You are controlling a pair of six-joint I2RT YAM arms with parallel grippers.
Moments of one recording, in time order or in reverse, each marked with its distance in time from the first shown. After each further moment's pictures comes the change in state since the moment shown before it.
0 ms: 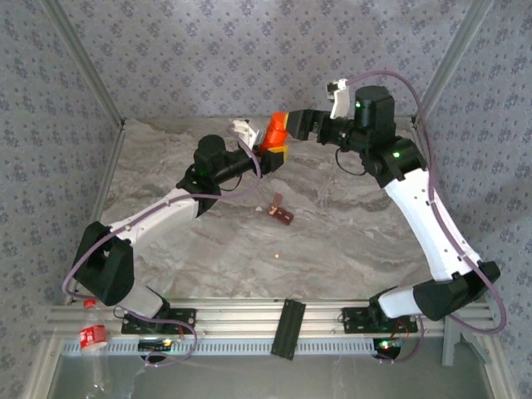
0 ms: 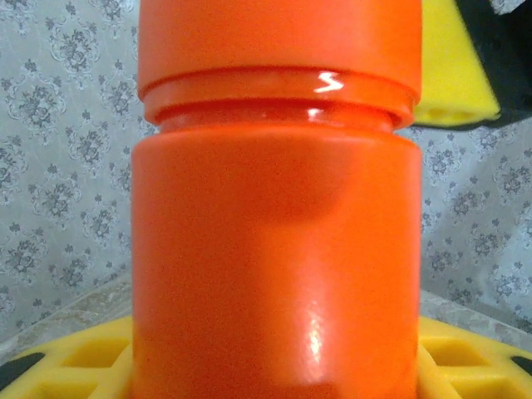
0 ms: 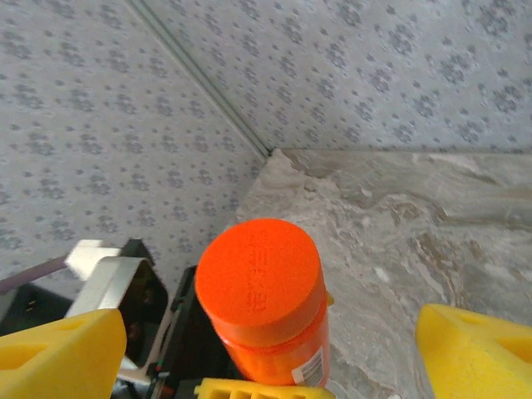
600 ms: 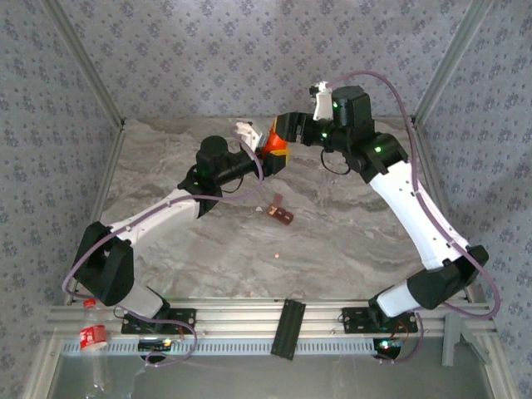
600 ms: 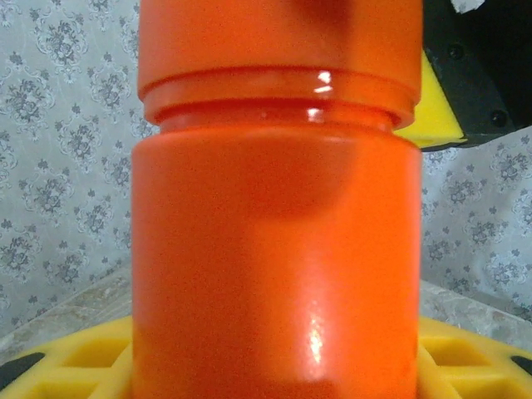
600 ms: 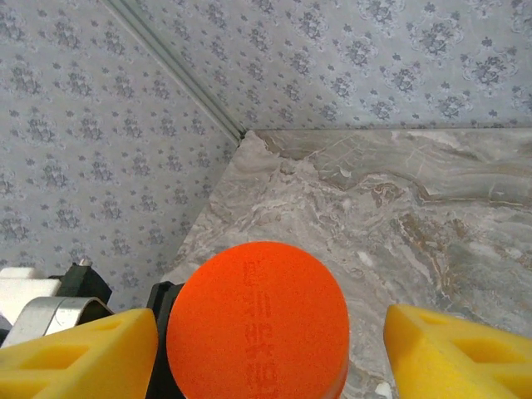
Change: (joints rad) left arm -0.013 0.000 0.000 -0.020 -0.002 0.022; right arm 0.080 0.079 0.056 -0.040 0.106 -0.003
